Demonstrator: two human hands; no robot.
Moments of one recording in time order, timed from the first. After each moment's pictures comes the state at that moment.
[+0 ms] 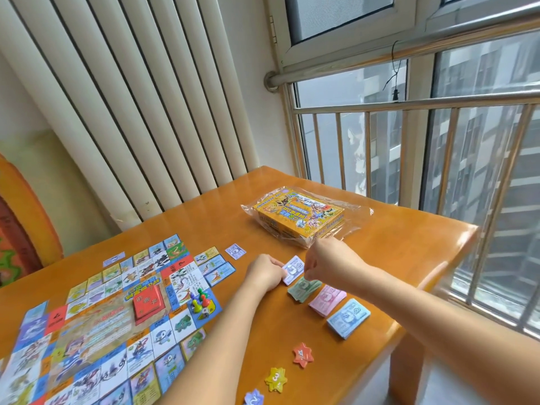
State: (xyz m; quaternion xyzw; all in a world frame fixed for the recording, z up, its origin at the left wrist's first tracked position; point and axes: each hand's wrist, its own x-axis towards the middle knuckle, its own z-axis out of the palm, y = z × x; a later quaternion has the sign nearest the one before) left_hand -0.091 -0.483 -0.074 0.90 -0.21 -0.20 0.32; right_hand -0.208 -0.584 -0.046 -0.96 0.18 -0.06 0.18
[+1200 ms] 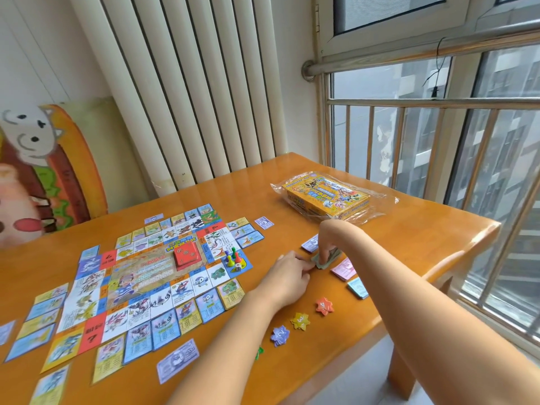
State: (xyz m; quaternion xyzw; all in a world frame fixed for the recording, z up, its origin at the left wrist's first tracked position) left_hand -0.151 -0.407 -0.080 0.88 -0.43 -0.11 0.16; right_hand -0.169 -0.542 -0.023 -0.93 0.27 0.23 0.10
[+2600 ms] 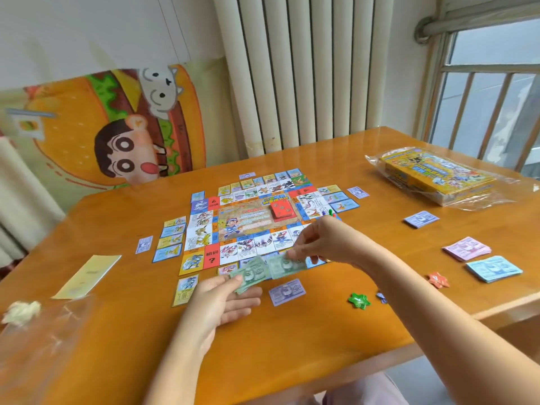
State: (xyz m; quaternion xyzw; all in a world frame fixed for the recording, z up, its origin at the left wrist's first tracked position) left_hand -0.186 -0.128 -0.064 0.71 0.05 -0.17 0.68; right_hand -0.168 -0.356 -0.042 -0.88 -0.04 0.04 0.48
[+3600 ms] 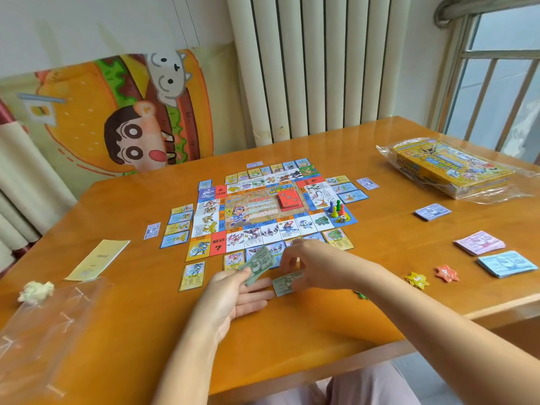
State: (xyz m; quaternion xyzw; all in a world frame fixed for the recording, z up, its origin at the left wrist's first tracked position) left_hand -0.189 -0.135 -0.072 0.67 0.10 -0.20 0.71; right_hand -0.177 -0.326 -0.070 -0.95 -0.18 0.08 0.24
